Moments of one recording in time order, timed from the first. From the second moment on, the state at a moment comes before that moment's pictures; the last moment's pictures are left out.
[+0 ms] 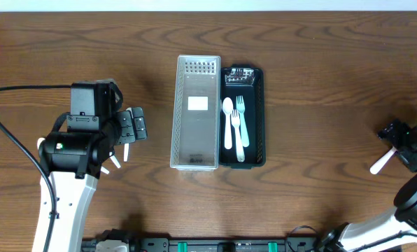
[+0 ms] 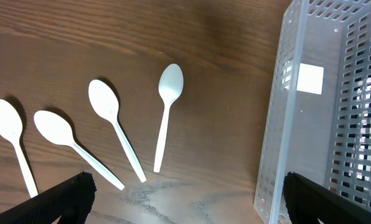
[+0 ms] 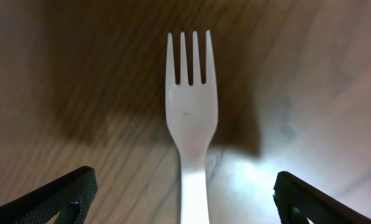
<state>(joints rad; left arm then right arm) -0.08 1.14 1.16 -1.03 -0.08 -0.21 -0.69 1.85 1.11 -0.65 0.01 0.25</state>
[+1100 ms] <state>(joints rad) -0.08 1.14 1.16 -1.03 -0.08 -0.21 -0.69 1.88 1.11 -0.62 -0.01 0.25</state>
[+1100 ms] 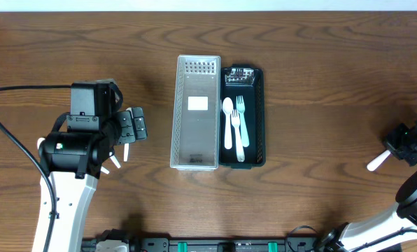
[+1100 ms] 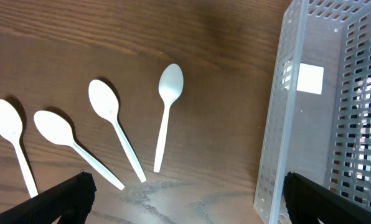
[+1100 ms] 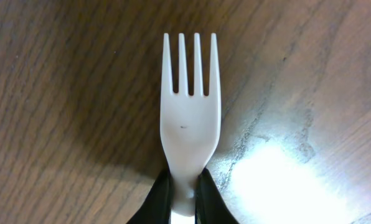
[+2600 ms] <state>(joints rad) -0.08 1.14 1.16 -1.01 -0.08 -0.21 0.48 1.99 1.58 -0.95 0.04 0.50</state>
